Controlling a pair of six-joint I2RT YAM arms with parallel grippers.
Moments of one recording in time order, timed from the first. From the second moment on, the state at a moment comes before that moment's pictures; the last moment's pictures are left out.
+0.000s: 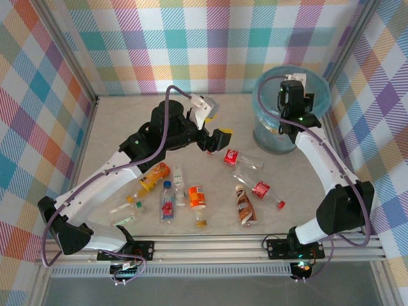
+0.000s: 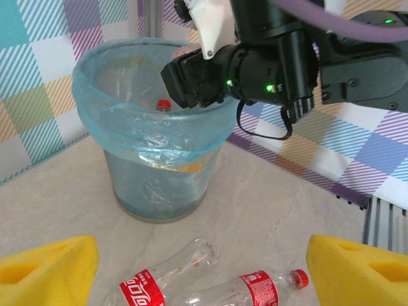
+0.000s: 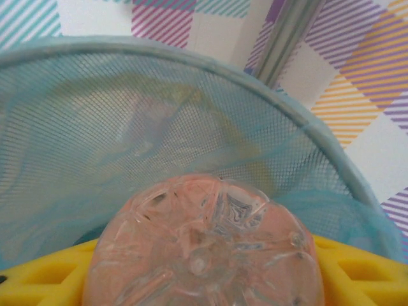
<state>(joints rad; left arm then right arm) -0.79 1.36 1.46 -0.36 0.22 -0.06 0.22 1.50 1.37 -0.34 0.64 0.01</state>
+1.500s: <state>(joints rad) -0.67 1.44 1.63 -0.79 -0.01 -0.30 0.30 1.30 1.57 -0.56 0.39 0.23</state>
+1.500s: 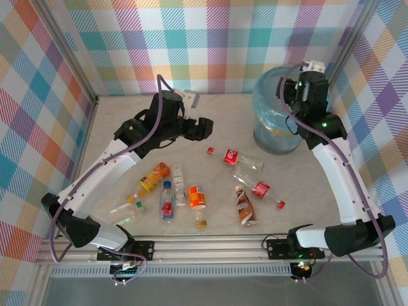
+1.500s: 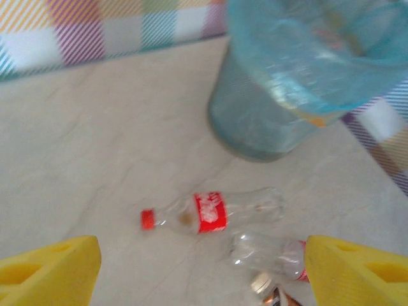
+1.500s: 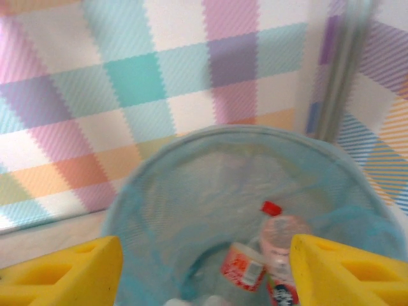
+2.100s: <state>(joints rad) -0.26 1.54 1.41 -1.13 -0.11 -0.03 0.57 1.27 1.41 -0.58 0.13 0.25</state>
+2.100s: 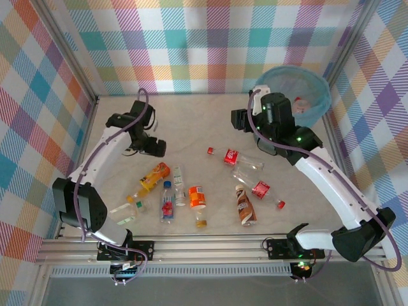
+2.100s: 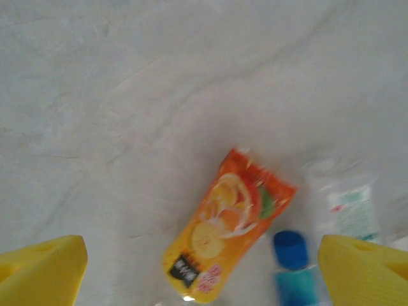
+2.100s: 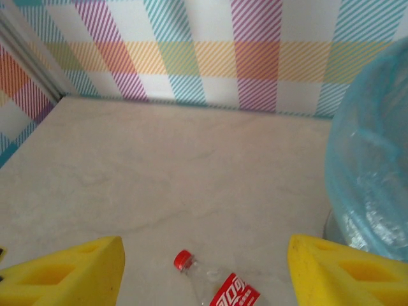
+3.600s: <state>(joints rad) -0.11 1.57 0.96 -0.89 0.06 0.61 0.57 1.21 1.30 -0.55 0.02 0.03</state>
